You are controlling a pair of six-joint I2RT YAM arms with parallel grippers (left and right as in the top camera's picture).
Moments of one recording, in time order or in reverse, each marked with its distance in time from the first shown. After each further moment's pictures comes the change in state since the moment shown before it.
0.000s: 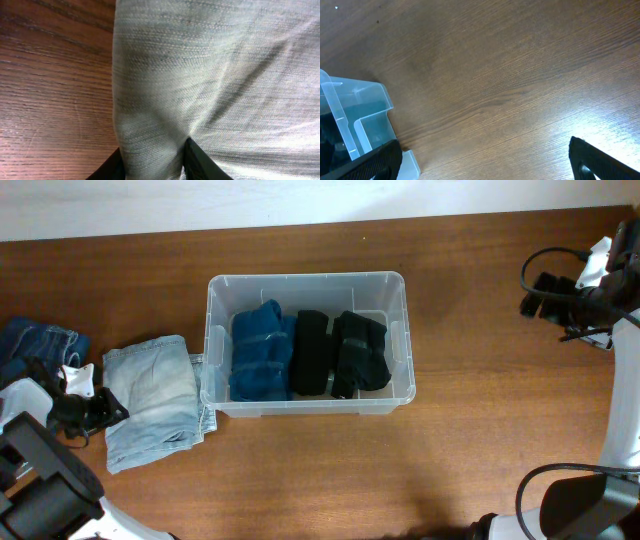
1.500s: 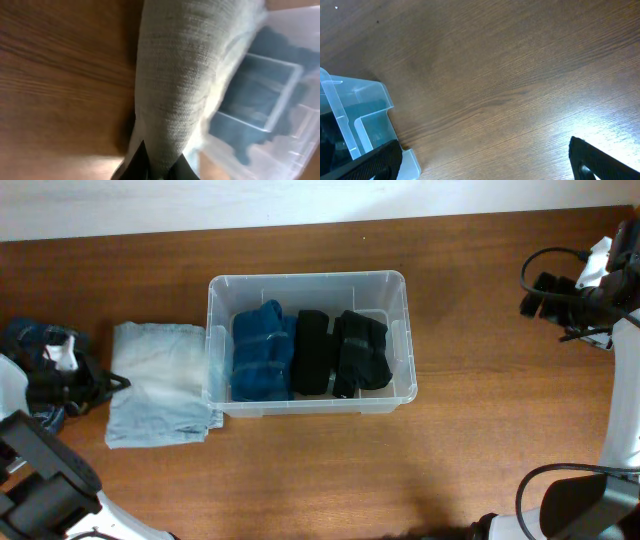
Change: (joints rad) left arm -0.003 0.036 0.308 -0.383 0.352 -0.174; right arm 0.000 0.000 0.000 0.000 0.000 0.000
